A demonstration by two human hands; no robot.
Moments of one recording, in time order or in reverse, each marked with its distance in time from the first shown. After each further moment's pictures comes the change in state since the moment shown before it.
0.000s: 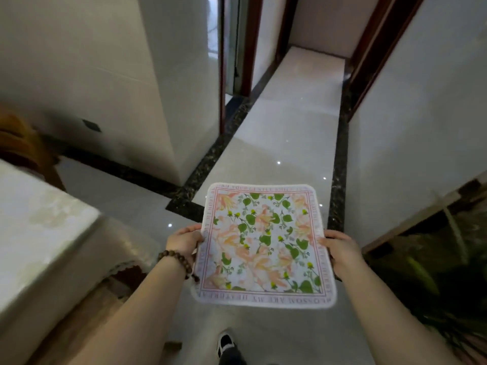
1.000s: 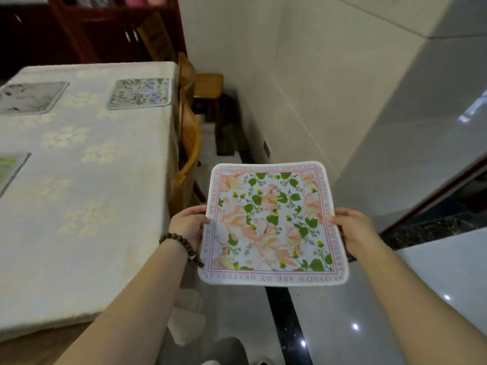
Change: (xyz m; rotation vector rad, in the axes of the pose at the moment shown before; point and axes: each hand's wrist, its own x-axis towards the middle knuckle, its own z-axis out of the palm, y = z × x) left_hand 0.195 0.296 -0.146 -0.628 0.694 0.192; right_hand 0.188 -0.358 0.577 -0.550 -0.858 -0.298
